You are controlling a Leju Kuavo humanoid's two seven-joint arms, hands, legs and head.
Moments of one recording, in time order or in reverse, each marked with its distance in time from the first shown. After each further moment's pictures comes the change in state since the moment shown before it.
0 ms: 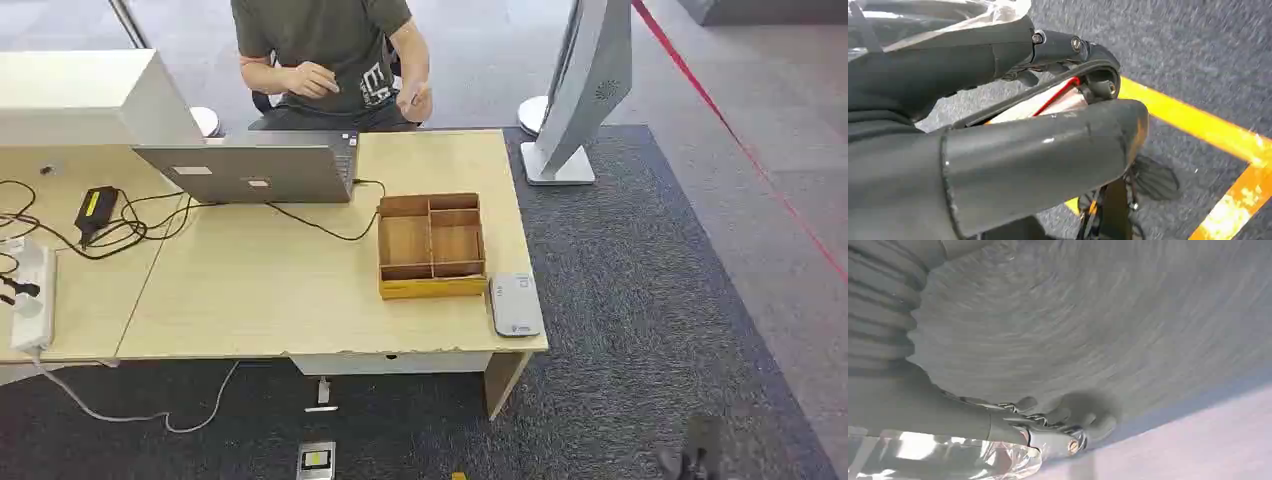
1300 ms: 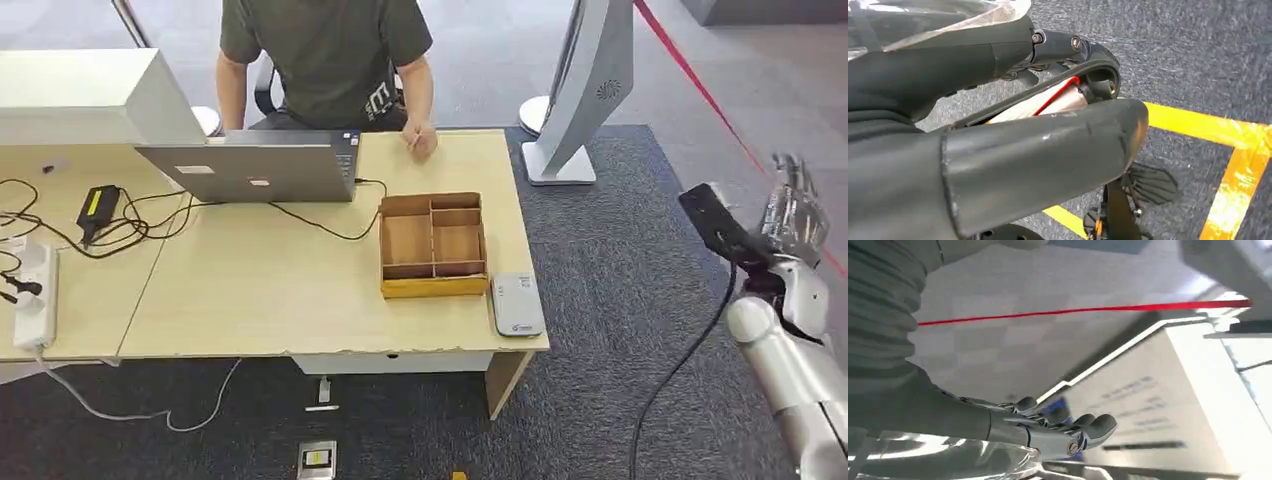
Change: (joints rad) left arm -0.005 0.031 -0.095 0.000 -0.122 -0.078 -0.053; right arm -0.300 -0.485 0.806 -0.547 0.272 0.199 0.044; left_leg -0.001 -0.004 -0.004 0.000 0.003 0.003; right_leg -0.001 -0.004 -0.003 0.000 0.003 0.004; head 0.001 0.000
